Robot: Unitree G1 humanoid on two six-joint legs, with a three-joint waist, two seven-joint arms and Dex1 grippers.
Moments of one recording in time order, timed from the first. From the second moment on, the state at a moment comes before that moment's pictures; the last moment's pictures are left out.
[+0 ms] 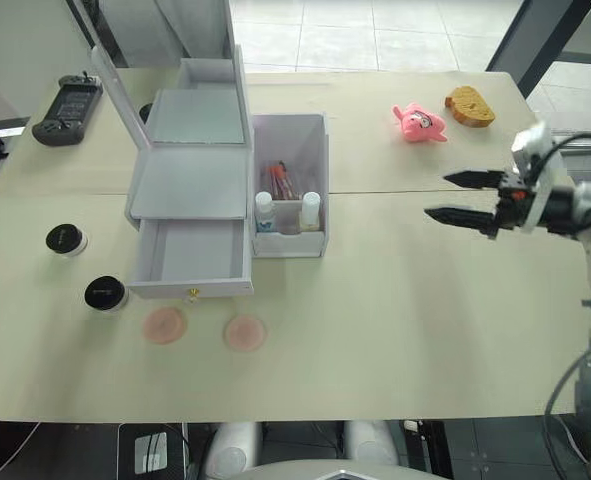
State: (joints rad) left arm 0.42 1.02 0.94 0.21 -0.79 0.24 -0.91; right arm -0.63 -0.86 -0.11 0.40 0.37 0.40 1.23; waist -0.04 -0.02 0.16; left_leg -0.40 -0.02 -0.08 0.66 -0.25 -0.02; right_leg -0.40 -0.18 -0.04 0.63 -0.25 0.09
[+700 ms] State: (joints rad) left arm 0.51 0.97 1.07 -0.09 -0.82 0.51 -1.19; right arm -0.92 -0.82 0.00 0.13 0.54 0.76 1.31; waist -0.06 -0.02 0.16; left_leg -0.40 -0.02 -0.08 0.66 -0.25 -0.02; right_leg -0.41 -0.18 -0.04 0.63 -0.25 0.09
